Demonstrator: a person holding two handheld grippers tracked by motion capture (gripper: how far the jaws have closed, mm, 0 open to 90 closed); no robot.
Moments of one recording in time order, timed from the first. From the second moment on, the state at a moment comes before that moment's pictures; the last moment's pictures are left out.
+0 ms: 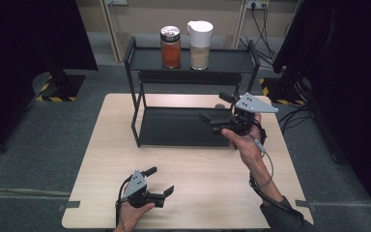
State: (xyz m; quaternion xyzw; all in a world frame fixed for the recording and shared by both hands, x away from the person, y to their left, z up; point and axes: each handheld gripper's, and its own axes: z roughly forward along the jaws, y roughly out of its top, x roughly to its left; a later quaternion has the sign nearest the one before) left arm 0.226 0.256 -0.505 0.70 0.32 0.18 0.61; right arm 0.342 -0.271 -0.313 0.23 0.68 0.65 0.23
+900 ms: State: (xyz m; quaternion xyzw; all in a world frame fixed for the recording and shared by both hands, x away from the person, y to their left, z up) left arm 0.225 0.256 -0.505 0.70 0.32 0.19 0.61; right arm 0.314 -0.271 -0.372 0.24 0.70 0.64 0.21
